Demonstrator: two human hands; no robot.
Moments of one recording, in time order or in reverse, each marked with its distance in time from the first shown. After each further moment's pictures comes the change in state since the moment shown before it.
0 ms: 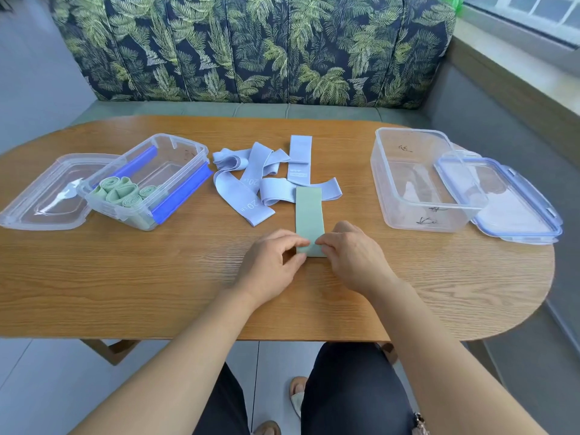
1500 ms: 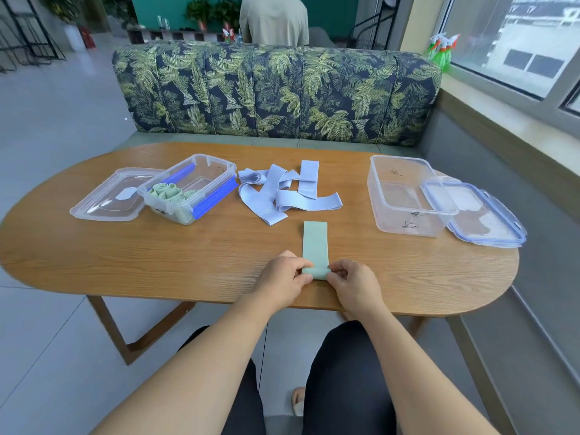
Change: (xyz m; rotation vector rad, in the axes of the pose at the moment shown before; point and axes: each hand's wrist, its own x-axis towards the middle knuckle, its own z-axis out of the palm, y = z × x) left_hand -0.061 0.038 -0.005 0.116 -0.100 -0.142; right_hand -0.080 -0.022 0.016 0.382 0.098 0.292
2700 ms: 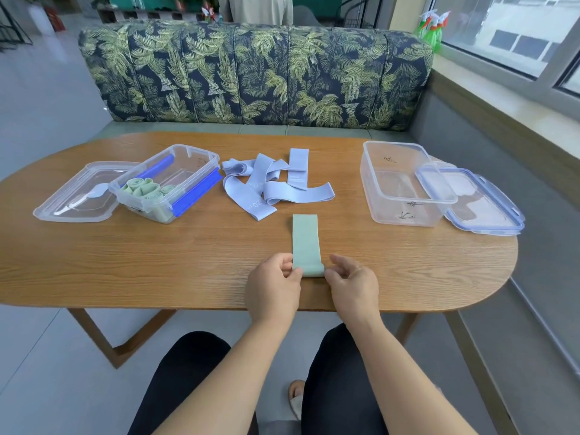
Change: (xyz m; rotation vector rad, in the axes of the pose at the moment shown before) left_hand -0.014 0.019 0.021 -0.215 0.413 -0.333; right_hand -0.011 -0.005 0.010 0.344 0.155 0.220
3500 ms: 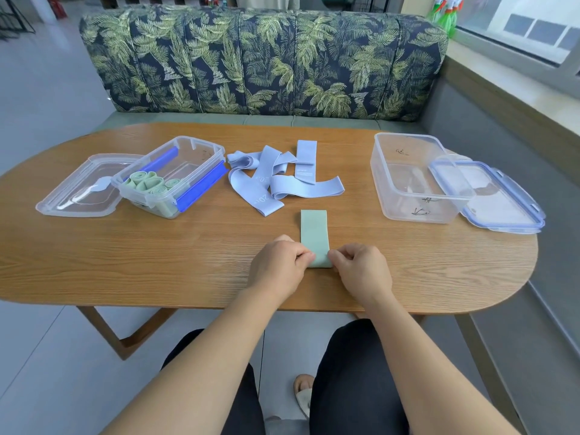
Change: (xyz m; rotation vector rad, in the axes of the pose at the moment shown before) left_hand 0.045 -0.001 -0.011 0.290 -0.343 0.276; right_hand 0.034 -0.012 0.000 -0.298 -0.082 -0.037
